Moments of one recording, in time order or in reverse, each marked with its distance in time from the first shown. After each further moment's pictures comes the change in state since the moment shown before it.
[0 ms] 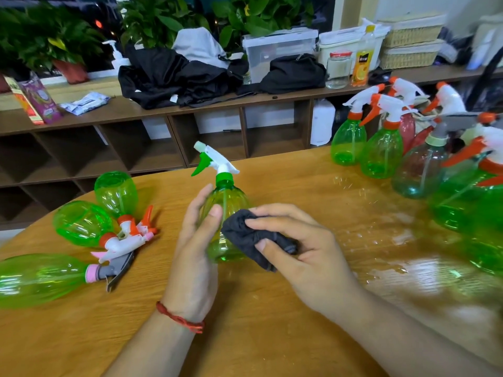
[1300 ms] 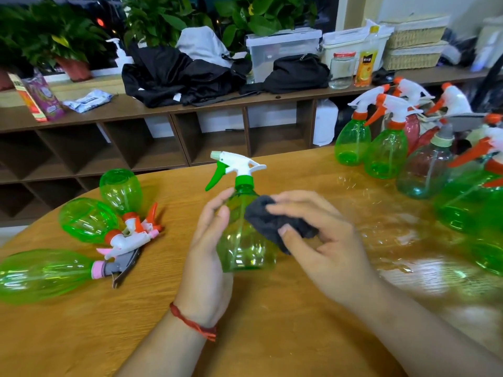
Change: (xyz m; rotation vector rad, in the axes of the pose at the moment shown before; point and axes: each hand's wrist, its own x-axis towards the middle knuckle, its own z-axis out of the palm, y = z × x) left_hand -0.005 0.000 0.007 -0.062 -0.005 -0.052; right_hand 0.010 -0.005 -0.015 -0.210 0.020 -0.134
